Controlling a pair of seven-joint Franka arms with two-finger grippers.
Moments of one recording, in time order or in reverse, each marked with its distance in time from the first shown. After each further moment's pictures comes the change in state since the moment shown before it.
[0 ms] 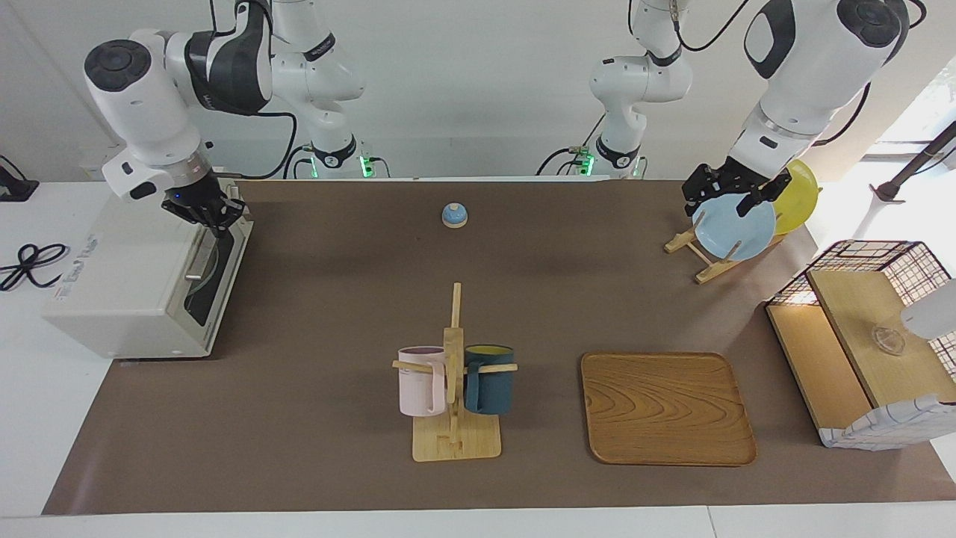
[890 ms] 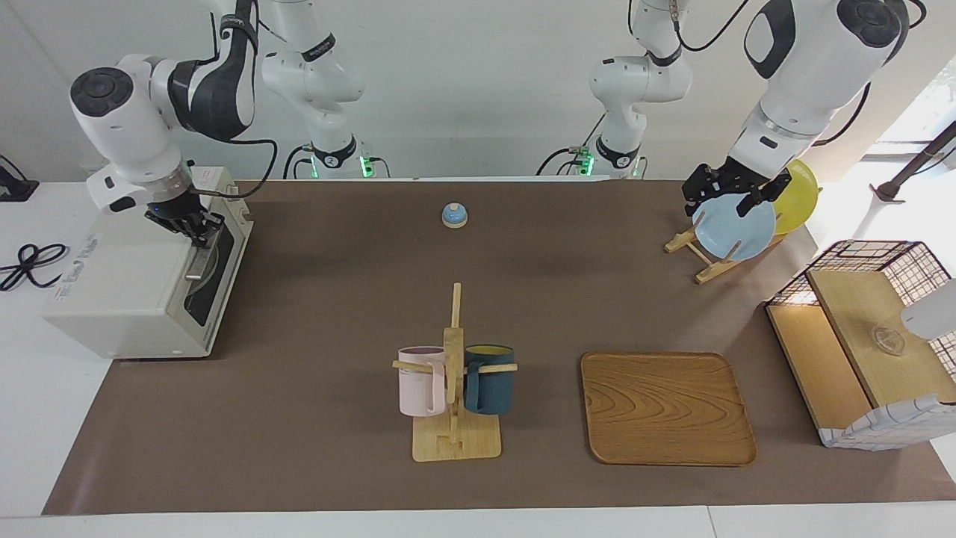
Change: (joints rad) left arm 0.000 0.000 0.000 0.000 0.000 0.000 0.000; right arm -0.090 0.002 -0.003 -0.087 -0.008 0.097 -0.001
